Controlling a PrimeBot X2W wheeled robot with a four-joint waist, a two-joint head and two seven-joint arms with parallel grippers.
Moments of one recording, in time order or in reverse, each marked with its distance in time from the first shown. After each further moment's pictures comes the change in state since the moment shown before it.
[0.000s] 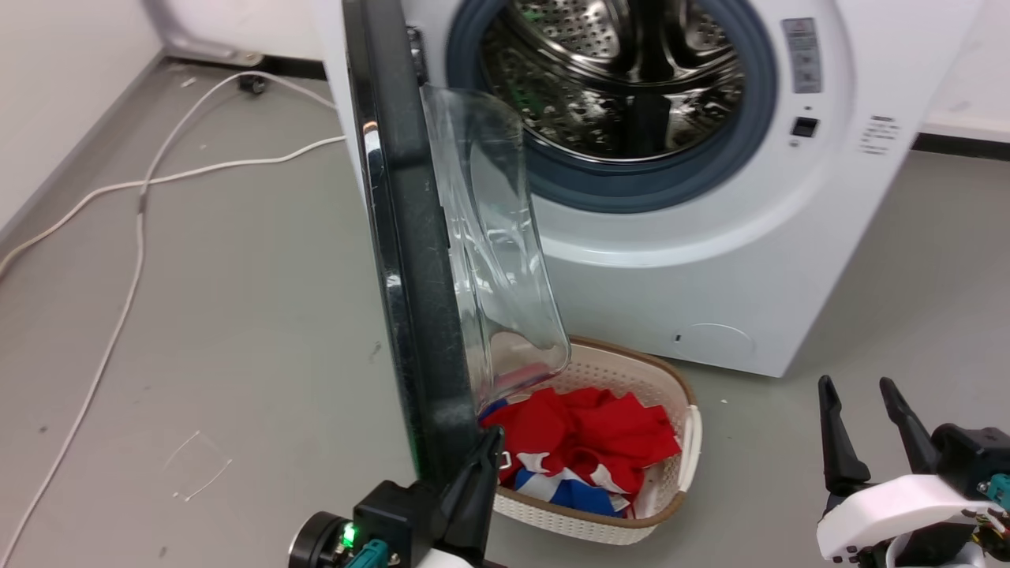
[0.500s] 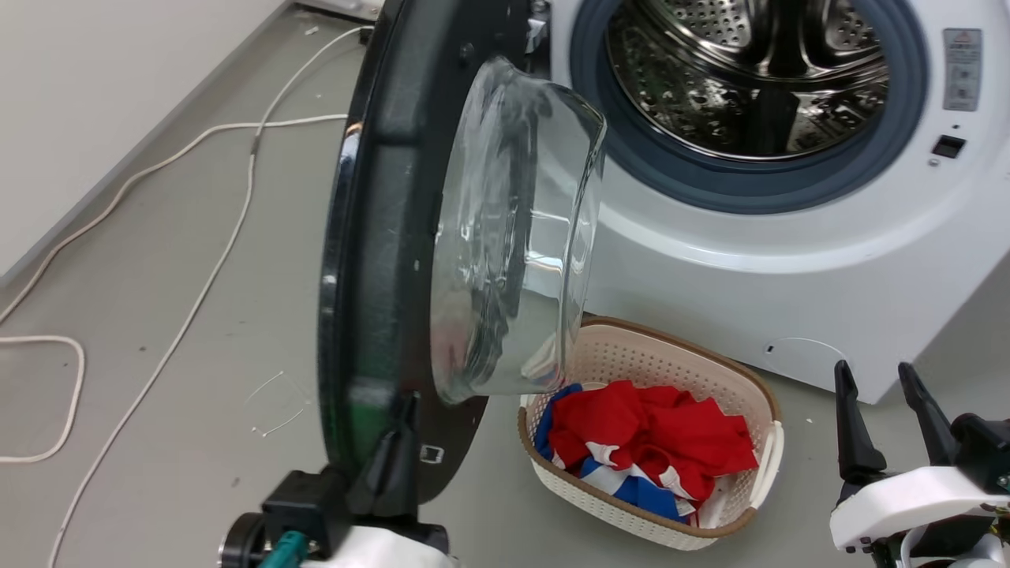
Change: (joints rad) left arm 0.022 0.004 0.112 -0.042 -0.026 0.081 -0.070; right arm 0.001 0.000 -0.032 -0.052 -0.013 0.000 0.018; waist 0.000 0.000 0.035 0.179
